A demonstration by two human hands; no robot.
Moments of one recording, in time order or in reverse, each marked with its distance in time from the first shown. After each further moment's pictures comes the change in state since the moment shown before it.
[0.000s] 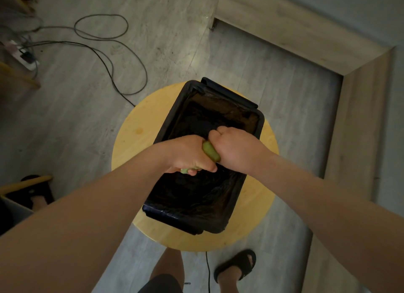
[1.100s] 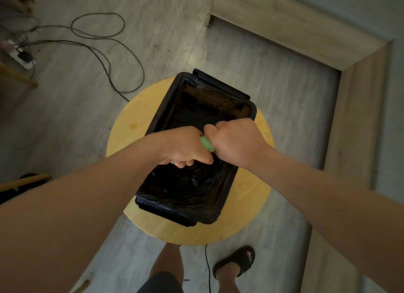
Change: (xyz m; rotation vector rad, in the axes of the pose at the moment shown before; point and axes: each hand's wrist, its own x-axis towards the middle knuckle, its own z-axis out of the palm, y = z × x) left_hand -0.003 0.015 0.014 0.252 0.097 -0.103; right_hand -0.020 0.003 0.002 -0.180 0.268 -0.077
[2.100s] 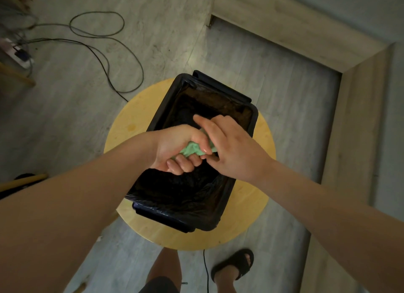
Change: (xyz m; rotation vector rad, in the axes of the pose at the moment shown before) left_hand -0.013 -0.006 -0.017 -0.532 -0.332 -0.033; right_hand -0.012 -0.005 0.005 0.347 0.136 0.035
